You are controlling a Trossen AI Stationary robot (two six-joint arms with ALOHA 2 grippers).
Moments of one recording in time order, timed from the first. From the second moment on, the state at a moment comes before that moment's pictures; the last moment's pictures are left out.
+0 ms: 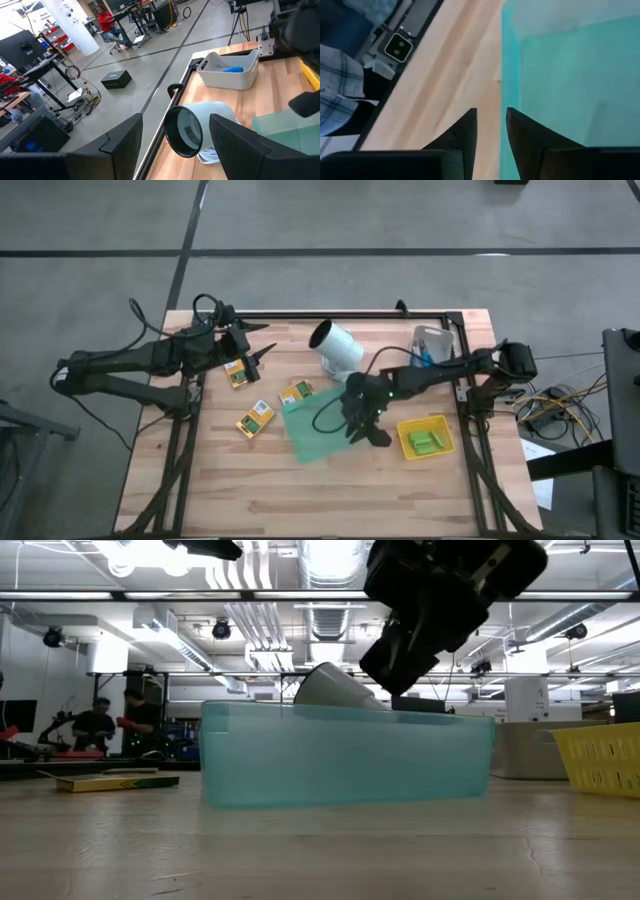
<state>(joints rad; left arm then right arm) 0.06 0.87 0.96 -0.29 -0.48 0.31 0.02 1.65 1.00 -0.24 -0.61 -0.05</state>
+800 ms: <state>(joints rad) 0.06 0.87 0.96 -0.29 -0.48 0.31 0.09 1.64 0.92 -0.18 -0.43 -0.17</state>
